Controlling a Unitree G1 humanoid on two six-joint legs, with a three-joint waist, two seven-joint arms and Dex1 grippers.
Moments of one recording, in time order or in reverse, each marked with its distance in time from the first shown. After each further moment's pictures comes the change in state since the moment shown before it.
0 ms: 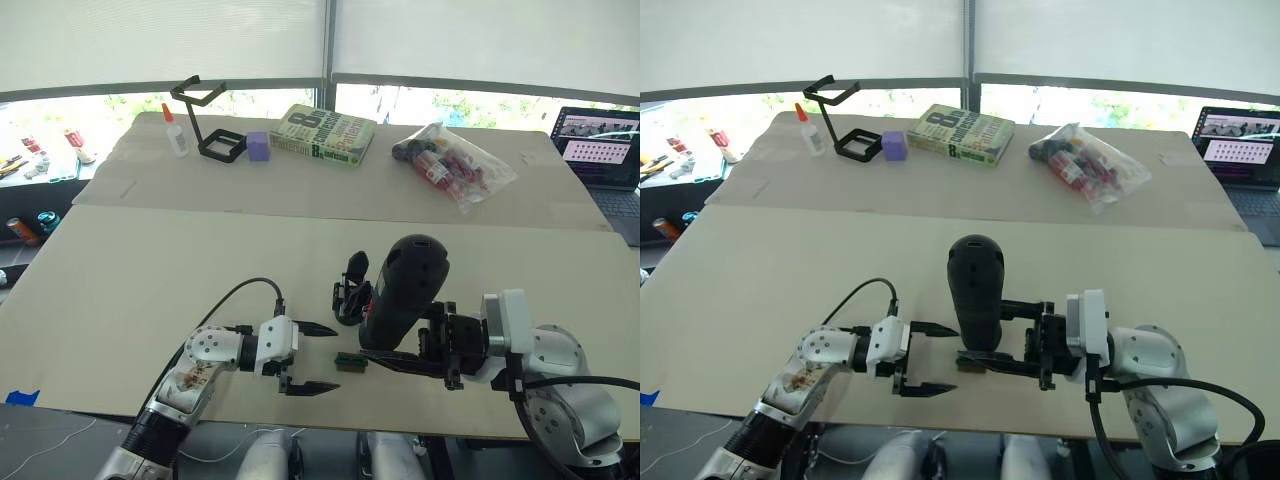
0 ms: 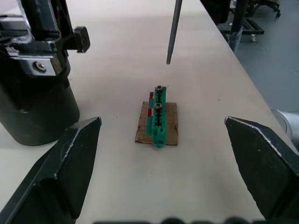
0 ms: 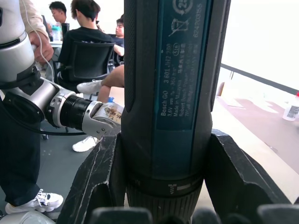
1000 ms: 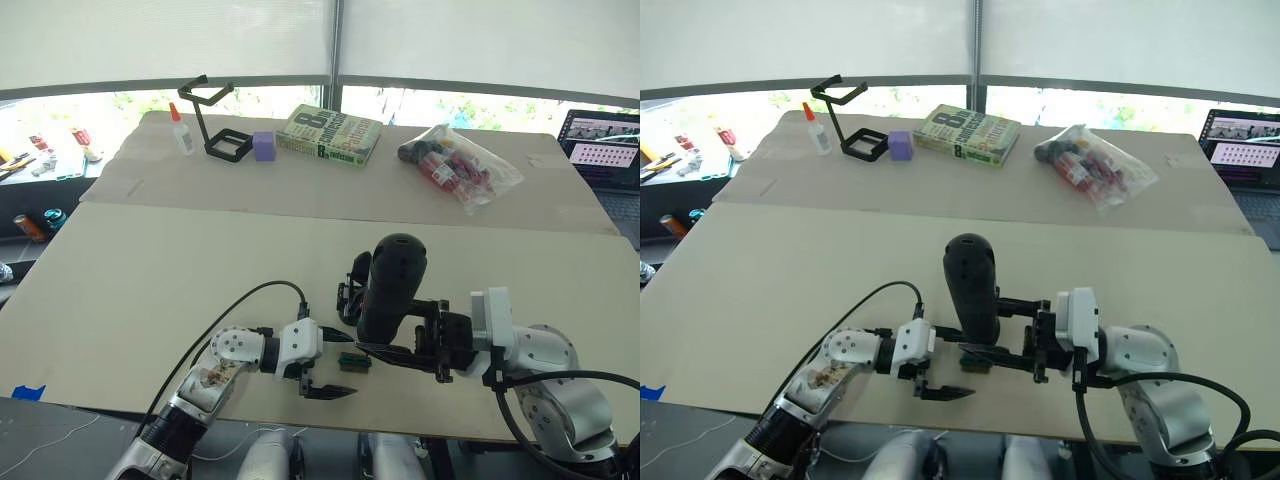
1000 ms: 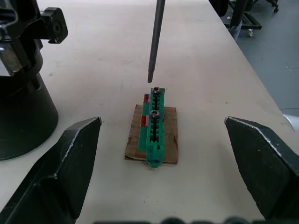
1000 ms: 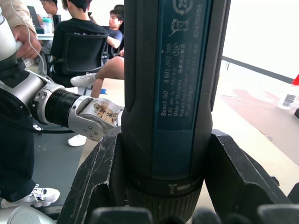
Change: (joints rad) left arm -0.037 -0.042 -0.100 -0.001 0.050 0.081 0.066; right arm 0.004 -0.022 0.041 0.045 -0.039 -0.039 -0.044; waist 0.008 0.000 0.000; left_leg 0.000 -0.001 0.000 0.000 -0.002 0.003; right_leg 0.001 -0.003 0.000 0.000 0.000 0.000
